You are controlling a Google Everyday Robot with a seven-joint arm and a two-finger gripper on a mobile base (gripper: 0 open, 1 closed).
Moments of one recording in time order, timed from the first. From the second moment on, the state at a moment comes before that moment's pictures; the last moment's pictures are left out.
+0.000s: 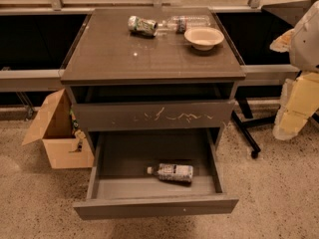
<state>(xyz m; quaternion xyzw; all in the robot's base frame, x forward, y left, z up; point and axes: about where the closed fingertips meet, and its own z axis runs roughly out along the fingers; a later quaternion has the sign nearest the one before) 0.438 -0.217 0.976 -0.60 0.78 -0.03 0.16</state>
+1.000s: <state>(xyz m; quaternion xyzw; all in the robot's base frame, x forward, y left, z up) 0.452 -0.210 0.919 -0.63 0.75 0.04 0.19</state>
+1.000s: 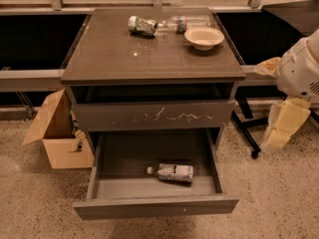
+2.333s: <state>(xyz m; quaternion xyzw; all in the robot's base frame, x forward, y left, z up) 0.472 -0.171 0.795 -0.63 0.74 0.13 0.19</state>
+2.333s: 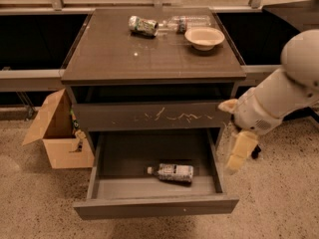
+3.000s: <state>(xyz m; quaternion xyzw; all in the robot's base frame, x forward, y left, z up) 0.482 -0.126 0.687 -0.62 0.74 0.18 0.18</state>
